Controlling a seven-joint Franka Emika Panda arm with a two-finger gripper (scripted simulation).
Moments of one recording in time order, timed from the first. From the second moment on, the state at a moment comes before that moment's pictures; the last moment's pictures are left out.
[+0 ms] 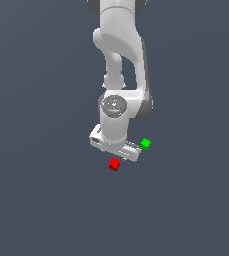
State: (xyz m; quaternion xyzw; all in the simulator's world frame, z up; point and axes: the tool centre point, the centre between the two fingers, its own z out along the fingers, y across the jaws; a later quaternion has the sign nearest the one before) arm 0.040 0.001 0.090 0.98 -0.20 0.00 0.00
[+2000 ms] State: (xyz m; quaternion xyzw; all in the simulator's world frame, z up) arm 0.056 0.002 0.020 0.97 -0.26 0.00 0.00
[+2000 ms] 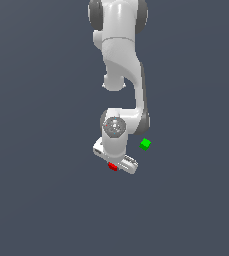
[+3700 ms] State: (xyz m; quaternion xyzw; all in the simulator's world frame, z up) arm 0.053 0.006 0.117 0.97 -0.26 0.00 0.00
